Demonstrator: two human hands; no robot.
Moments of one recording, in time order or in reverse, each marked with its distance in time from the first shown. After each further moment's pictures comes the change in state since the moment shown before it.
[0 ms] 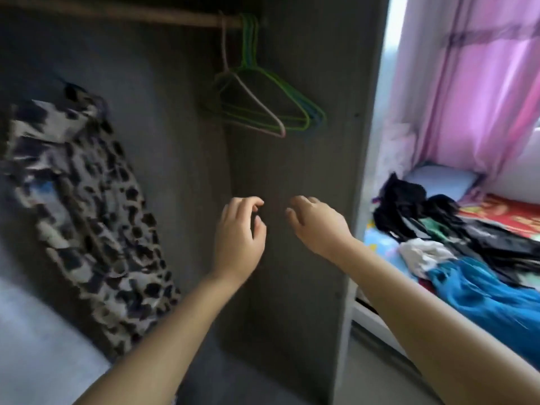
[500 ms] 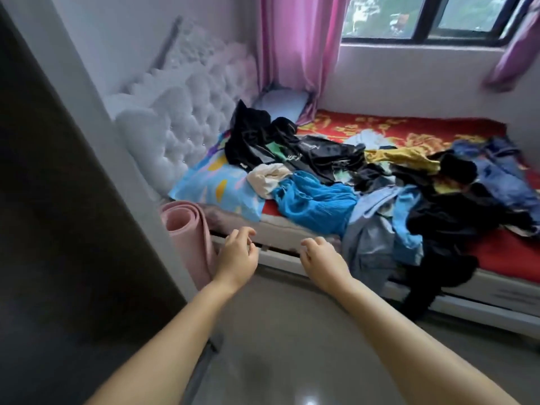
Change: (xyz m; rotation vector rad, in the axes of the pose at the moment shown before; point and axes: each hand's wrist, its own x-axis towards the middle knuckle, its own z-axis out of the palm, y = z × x) left_hand -0.163 0.218 0.296 -0.290 -0.817 -0.174; right_hand -0.282 0.356 -0.021 -0.107 -0.146 0.658
